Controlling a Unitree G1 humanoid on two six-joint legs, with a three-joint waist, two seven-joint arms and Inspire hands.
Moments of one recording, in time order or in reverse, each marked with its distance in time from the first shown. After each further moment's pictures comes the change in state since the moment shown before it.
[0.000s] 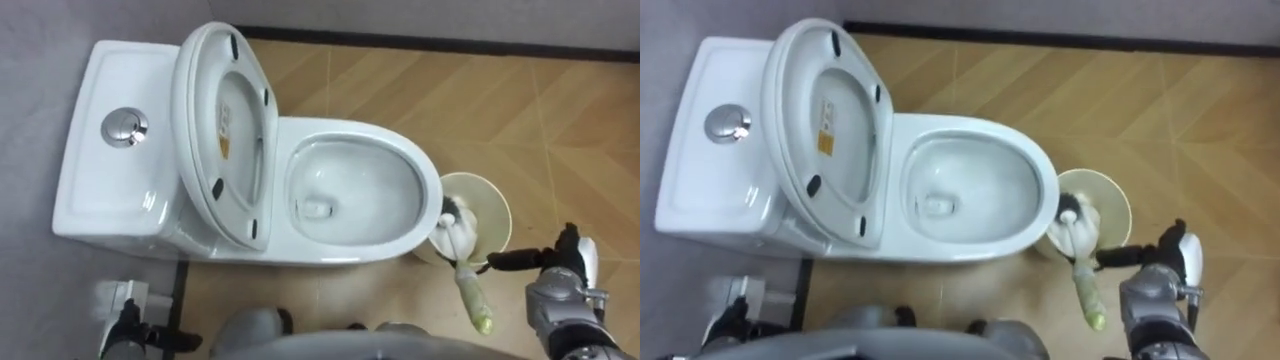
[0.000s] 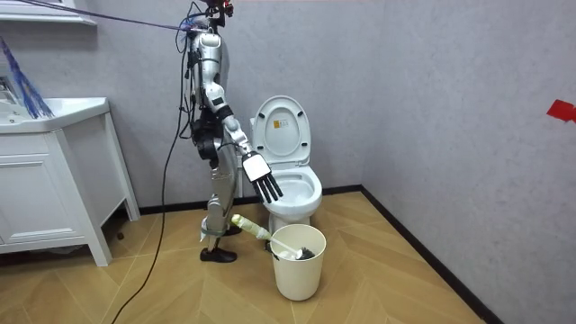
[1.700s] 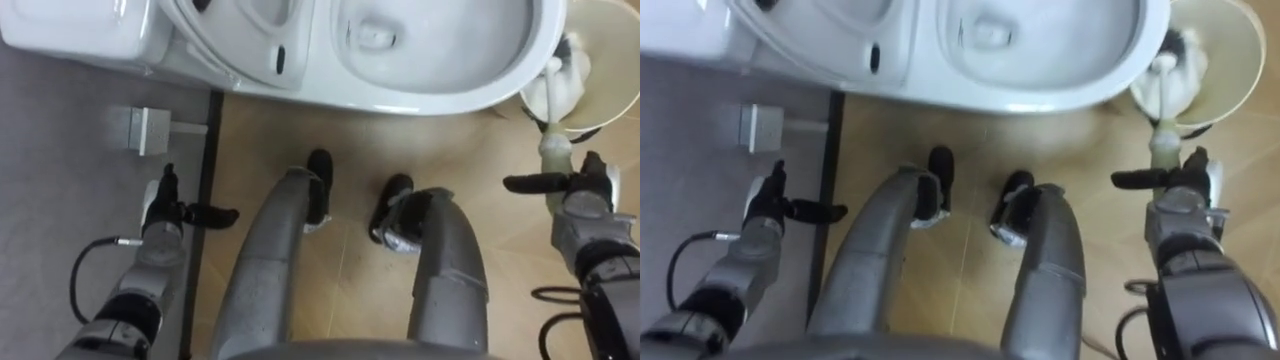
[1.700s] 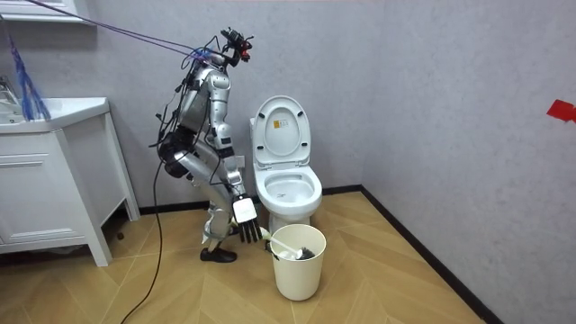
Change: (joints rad) left arm -0.274 0.036 -0.273 -0.115 -0.272 -0.059 0.108; right arm -0.303 -0.132 0.188 0.173 0.276 -0.015 0.057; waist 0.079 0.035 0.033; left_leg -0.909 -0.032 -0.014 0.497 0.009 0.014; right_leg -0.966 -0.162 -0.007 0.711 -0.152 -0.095
